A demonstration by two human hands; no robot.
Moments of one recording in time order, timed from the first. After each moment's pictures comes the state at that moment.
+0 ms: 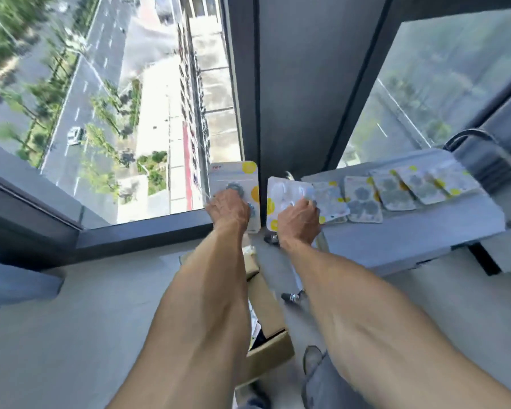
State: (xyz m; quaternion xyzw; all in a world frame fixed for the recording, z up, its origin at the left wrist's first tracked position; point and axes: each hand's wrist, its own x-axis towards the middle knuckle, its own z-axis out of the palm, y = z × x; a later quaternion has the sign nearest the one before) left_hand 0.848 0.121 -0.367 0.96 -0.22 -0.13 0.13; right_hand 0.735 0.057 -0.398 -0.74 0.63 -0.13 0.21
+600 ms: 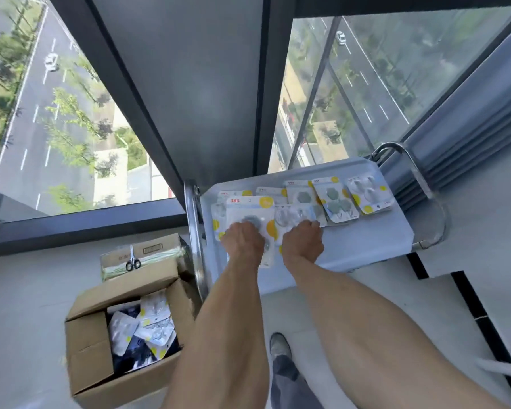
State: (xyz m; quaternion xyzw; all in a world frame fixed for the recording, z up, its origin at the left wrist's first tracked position) left_hand 0.630 -0.132 -0.434 0.93 -0.26 -0.27 0.03; right_hand 0.539 -0.201 -0.446 -0.74 0.65 0.01 0.17
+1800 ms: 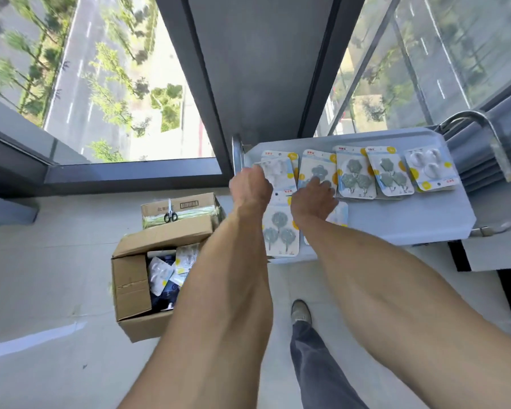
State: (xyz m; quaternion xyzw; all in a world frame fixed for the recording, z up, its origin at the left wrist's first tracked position) left_hand 0.698 -0.070 -0.432 0.95 -0.25 -0.16 0.06; right_hand 0.604 -0.148 -0.466 -0.80 0.57 0.03 0.17
